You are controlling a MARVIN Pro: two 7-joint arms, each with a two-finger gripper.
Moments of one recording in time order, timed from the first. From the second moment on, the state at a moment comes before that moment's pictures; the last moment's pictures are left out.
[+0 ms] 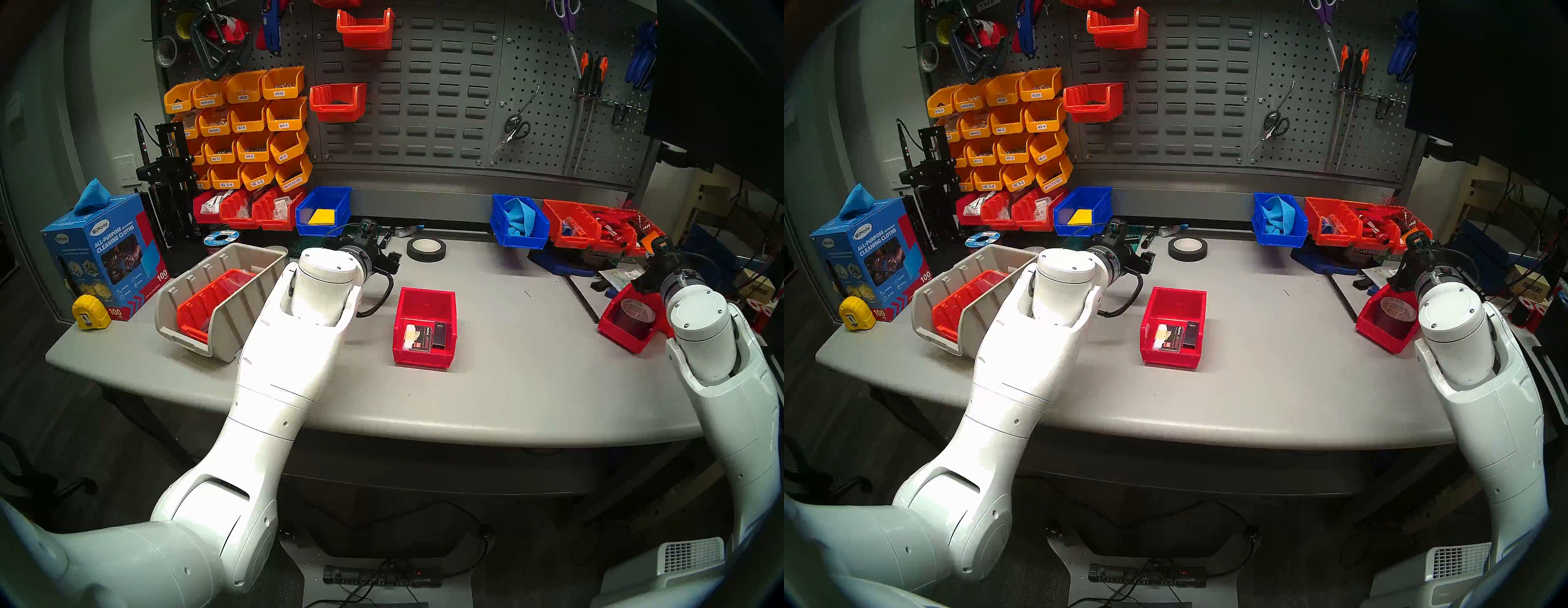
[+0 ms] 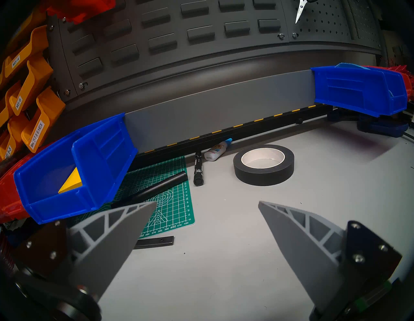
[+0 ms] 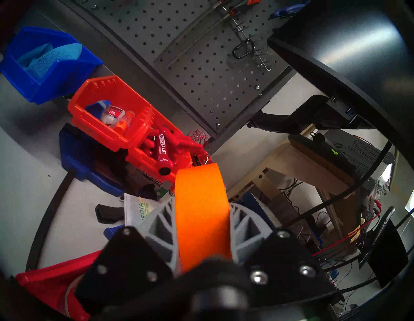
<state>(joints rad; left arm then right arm) 1.09 -1.55 -1.28 -1.56 0.12 0.69 -0.11 -1.69 -0.71 1.78 -1.98 0.12 0.67 -0.22</state>
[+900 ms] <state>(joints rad) 1.09 -1.55 -1.29 -1.56 0.13 0.69 -0.11 -1.45 -0.72 1.56 -1.92 0.14 0.58 -0.19</state>
